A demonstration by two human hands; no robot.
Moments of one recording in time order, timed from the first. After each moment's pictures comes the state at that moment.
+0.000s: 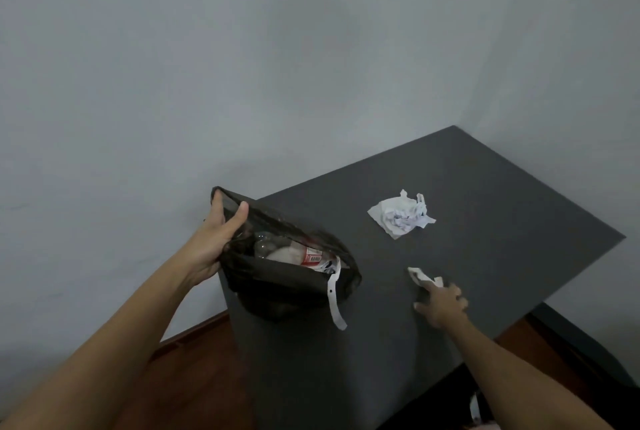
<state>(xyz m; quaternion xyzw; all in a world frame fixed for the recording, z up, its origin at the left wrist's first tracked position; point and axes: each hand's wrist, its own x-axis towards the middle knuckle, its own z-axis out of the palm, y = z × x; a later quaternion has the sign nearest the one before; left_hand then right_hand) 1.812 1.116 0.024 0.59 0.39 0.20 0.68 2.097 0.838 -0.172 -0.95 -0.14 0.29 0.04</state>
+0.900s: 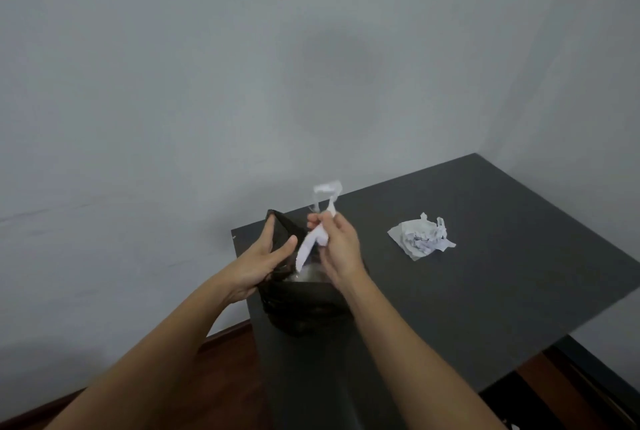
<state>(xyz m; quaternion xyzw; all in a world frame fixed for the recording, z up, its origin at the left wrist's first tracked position) 1.794 1.092 0.032 0.63 0.34 0.08 0.69 1.933 1.019 0.012 -0.50 -0.15 0.43 0.73</state>
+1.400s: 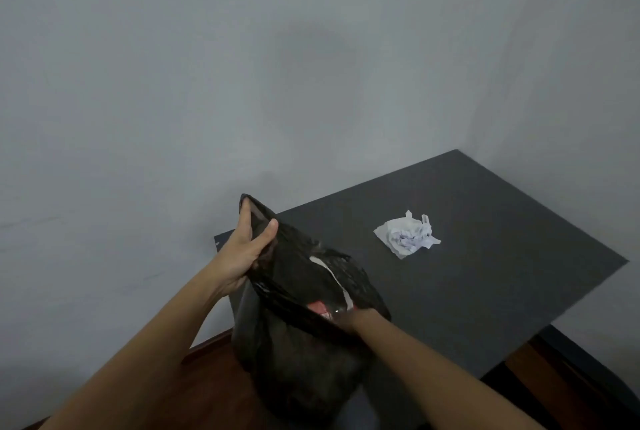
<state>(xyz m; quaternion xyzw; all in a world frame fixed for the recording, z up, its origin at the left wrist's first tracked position) 1.818 1.103 0.036 0.60 0.33 0.22 0.70 1.961 0.963 -0.087 -0.78 -0.45 0.41 -0.14</state>
